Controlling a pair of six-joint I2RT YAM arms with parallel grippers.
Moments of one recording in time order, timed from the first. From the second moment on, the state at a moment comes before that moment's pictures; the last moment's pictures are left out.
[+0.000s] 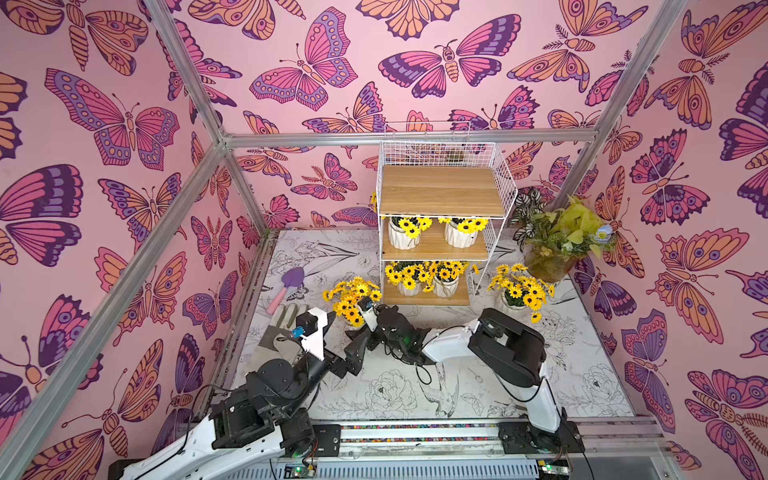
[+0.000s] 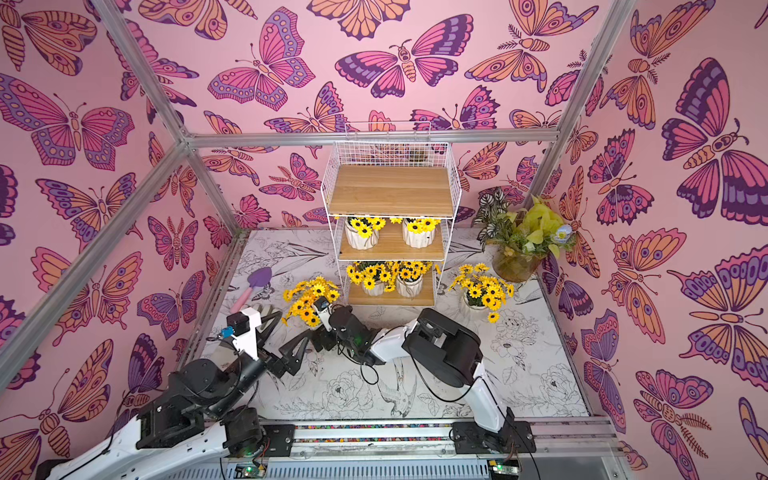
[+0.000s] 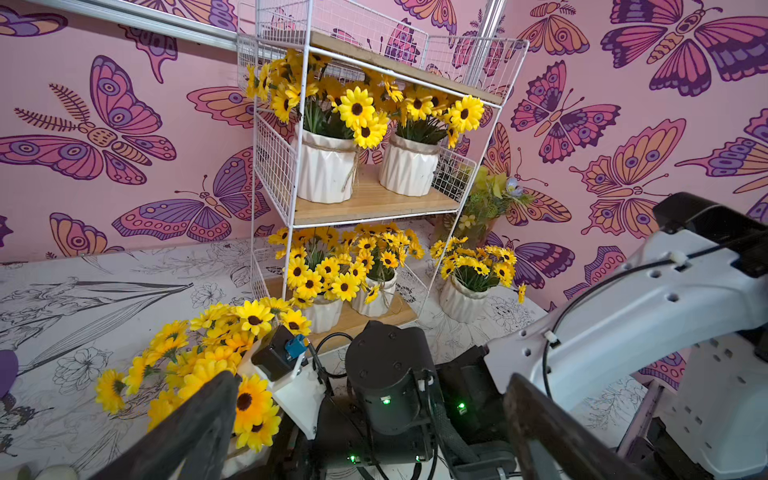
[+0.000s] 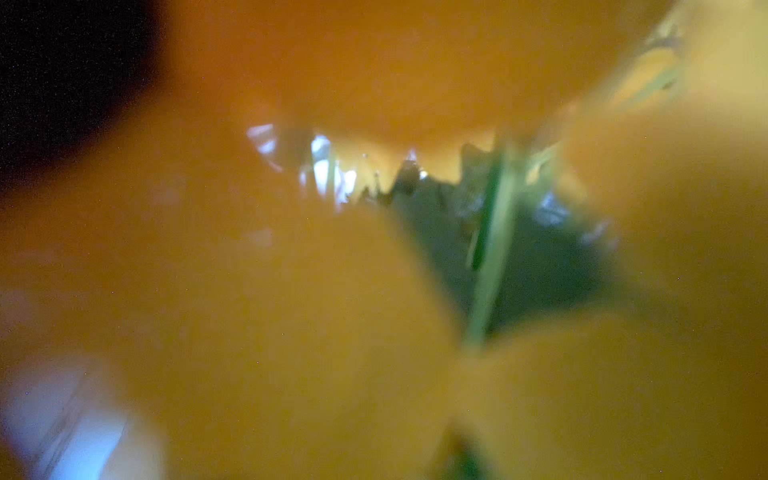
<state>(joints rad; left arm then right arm) -1.09 0.30 0.62 -0.35 -0.49 -0.25 1.05 2.13 1.14 0.59 0.08 0.19</state>
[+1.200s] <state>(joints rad) -1.09 0.28 0.54 -0.35 -0.60 -0.24 1.00 2.63 2.01 0.25 0.07 0.32</state>
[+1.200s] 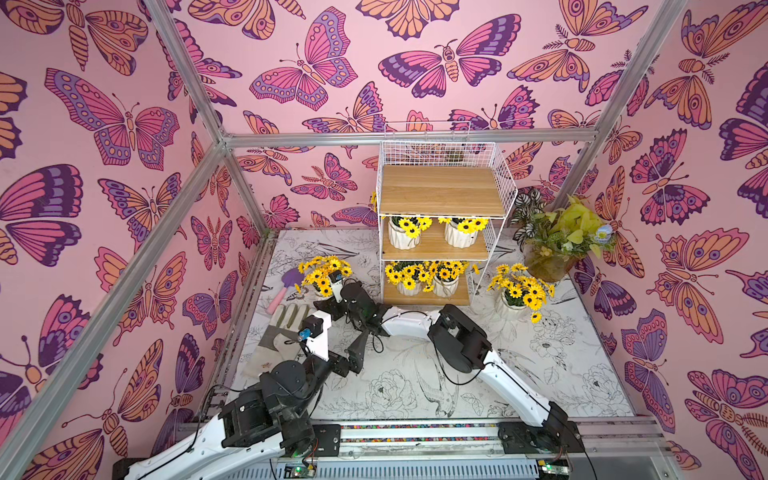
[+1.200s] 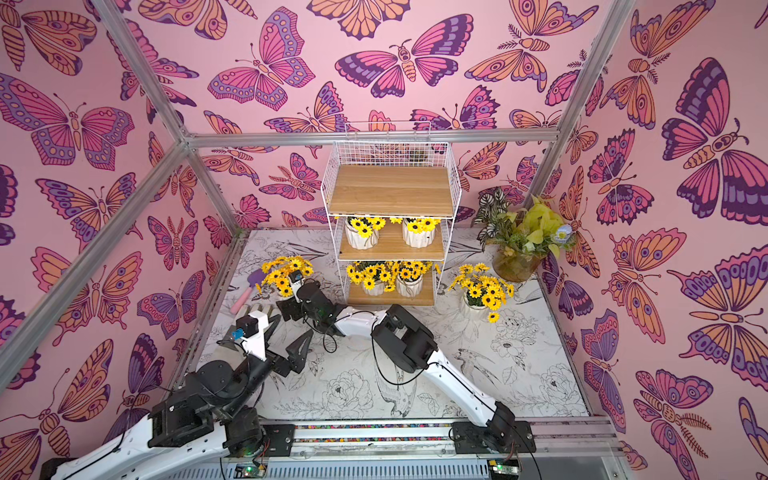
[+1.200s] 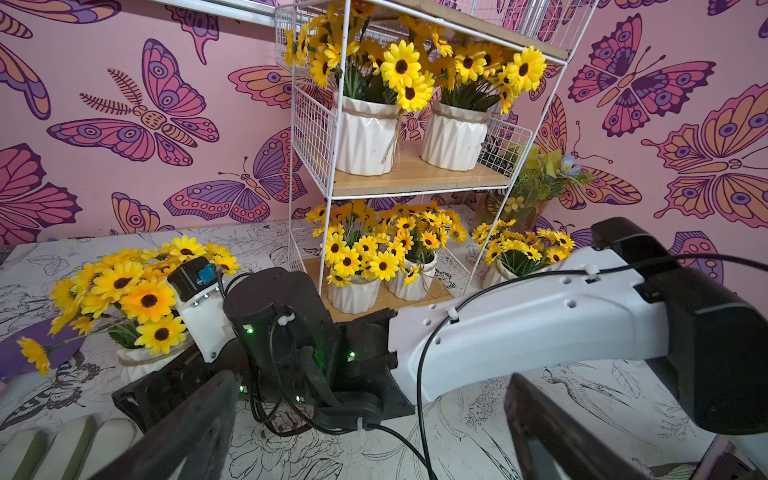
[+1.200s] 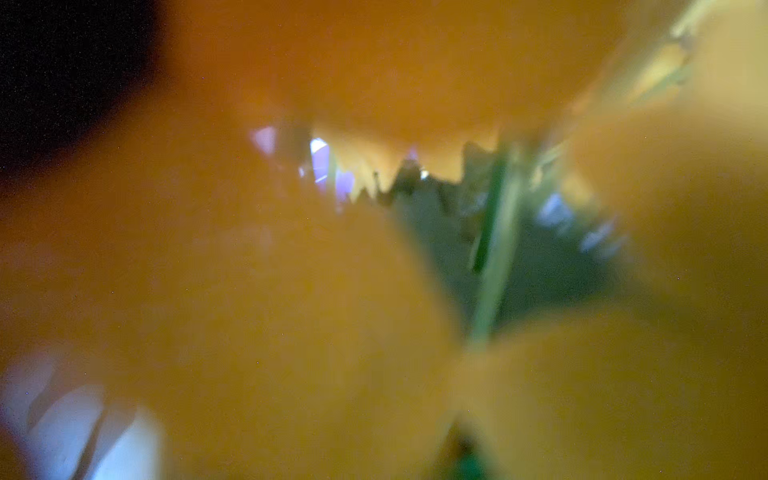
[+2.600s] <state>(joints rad) -1.09 0.20 0.55 -0.43 -0.61 -0.27 1.05 2.60 1.89 0.30 0.24 0.38</state>
